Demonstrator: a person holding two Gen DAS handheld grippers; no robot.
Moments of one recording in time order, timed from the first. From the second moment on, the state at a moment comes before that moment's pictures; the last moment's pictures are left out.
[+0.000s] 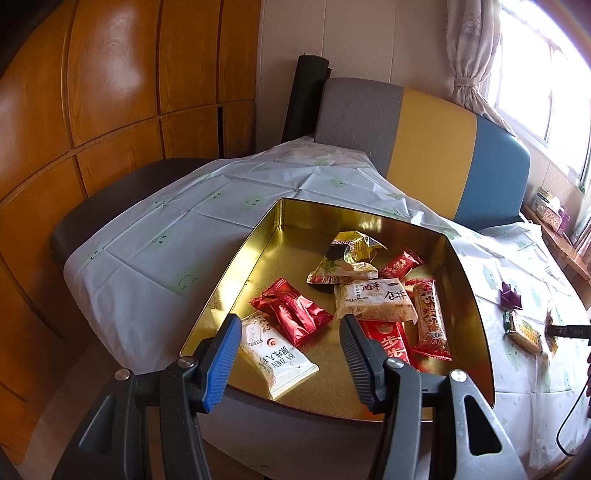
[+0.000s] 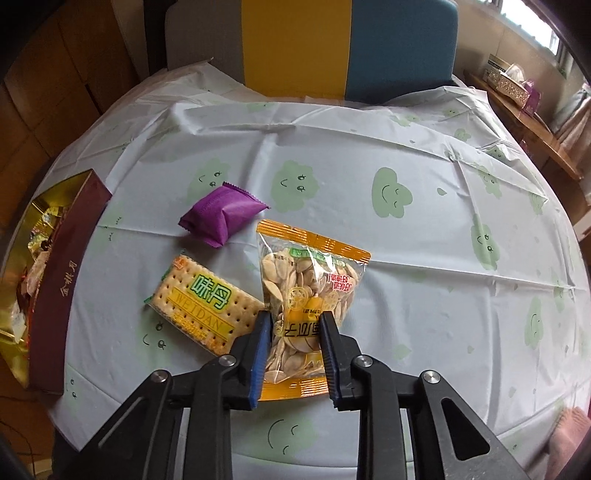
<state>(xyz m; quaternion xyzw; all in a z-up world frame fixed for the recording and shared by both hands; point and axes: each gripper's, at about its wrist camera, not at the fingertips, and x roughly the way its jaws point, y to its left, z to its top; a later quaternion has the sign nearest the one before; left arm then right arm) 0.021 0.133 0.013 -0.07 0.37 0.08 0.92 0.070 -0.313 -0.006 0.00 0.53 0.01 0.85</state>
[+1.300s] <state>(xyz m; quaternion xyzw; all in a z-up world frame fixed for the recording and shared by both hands) 0.024 0.156 0.004 -0.09 0.37 0.12 0.92 0.024 -0.032 0.008 0.00 0.49 0.32 0.81</state>
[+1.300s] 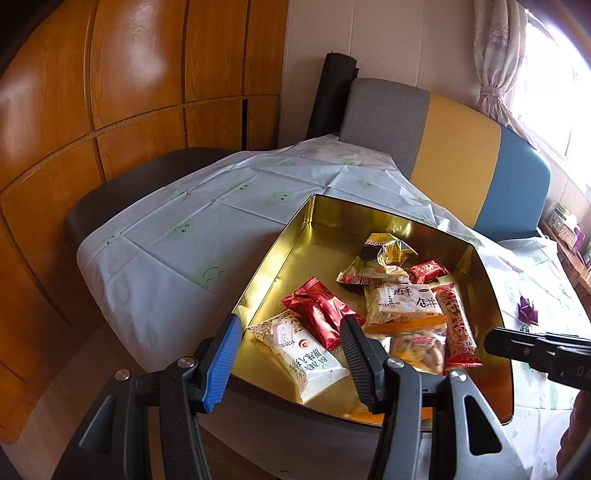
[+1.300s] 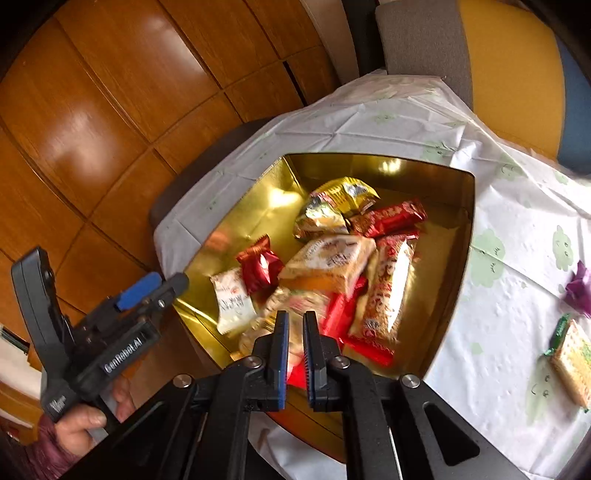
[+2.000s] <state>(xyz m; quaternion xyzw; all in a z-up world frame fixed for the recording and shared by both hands) 0.022 0.136 0.001 -0.07 0.38 0.10 0.92 0.039 -0.186 0.040 -0.10 0.45 0.14 0.88</state>
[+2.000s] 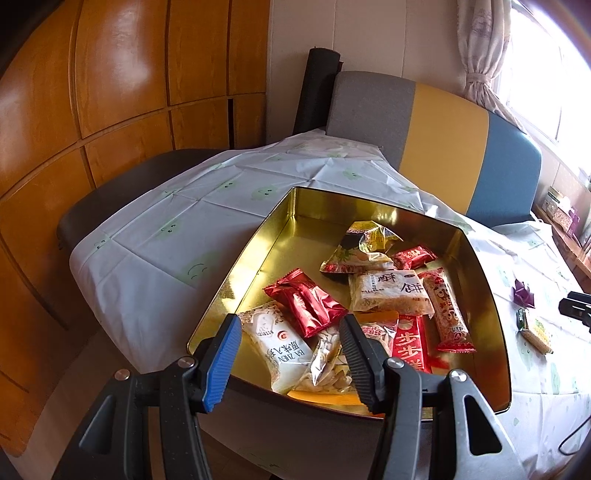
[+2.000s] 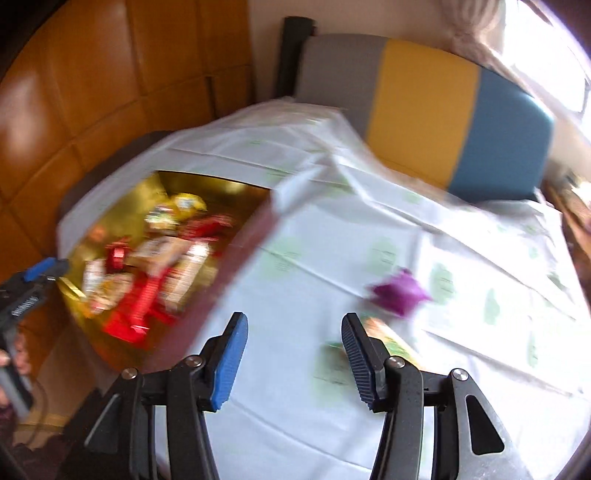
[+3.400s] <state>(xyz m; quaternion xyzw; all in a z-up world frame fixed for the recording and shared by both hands) 0.078 -0.111 0.012 -0.04 0.51 -0.26 0.82 0.055 -0.421 0.023 0.13 0.47 -0.14 0.86</state>
